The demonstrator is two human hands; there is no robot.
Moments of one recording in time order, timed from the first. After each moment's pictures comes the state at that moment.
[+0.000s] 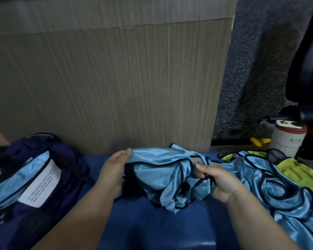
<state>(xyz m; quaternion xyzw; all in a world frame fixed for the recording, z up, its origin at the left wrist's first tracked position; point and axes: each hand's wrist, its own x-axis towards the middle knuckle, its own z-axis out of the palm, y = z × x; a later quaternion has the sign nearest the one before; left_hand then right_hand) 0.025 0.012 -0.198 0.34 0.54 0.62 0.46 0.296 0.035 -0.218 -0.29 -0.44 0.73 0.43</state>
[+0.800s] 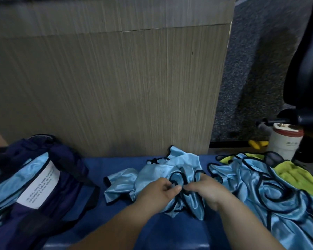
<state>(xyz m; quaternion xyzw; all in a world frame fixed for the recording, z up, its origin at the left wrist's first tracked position) 0.104 0.001 -0.239 0.64 0.67 0.22 0.31 0.278 0.031 -0.233 -0.51 -0.52 0.59 0.33</state>
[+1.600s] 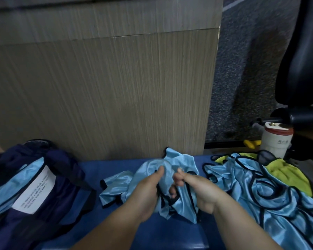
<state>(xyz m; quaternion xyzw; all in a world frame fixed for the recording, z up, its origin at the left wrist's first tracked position) 0.117 -0.025 -0.202 0.44 0.43 0.48 0.63 0.275 0.012 -0.215 -0.34 -0.49 0.73 0.33</state>
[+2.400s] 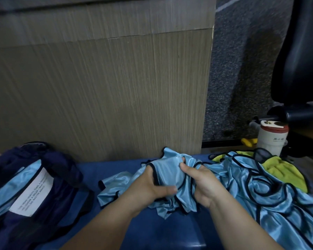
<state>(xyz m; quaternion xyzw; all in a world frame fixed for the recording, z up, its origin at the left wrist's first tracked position) 0.102 -0.021 -0.196 0.57 0.49 0.39 0.52 0.278 0.014 -0.207 -0.33 -0.38 0.71 0.49</state>
